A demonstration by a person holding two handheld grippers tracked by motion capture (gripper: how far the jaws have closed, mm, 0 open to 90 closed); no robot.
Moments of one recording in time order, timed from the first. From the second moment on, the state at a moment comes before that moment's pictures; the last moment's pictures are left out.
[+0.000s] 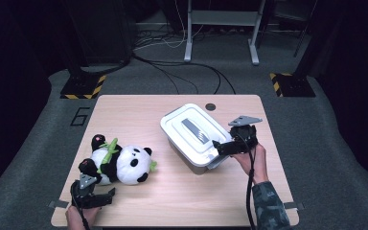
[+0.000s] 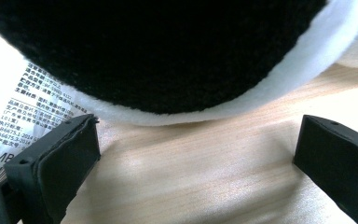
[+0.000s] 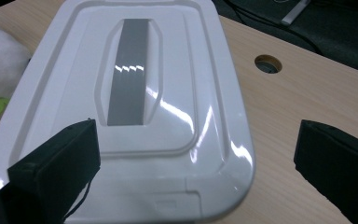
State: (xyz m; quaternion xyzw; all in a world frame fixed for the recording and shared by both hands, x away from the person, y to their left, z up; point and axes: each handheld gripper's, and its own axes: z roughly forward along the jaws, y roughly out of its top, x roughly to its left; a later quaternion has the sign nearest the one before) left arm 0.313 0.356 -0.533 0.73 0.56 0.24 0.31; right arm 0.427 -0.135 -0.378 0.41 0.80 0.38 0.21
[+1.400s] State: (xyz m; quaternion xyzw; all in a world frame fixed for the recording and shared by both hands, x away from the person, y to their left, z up) left arm 0.313 0.356 -0.532 0.73 0.55 0.24 0.31; right arm 0.481 -0.053 -0.390 0.37 0.84 0.36 0.19
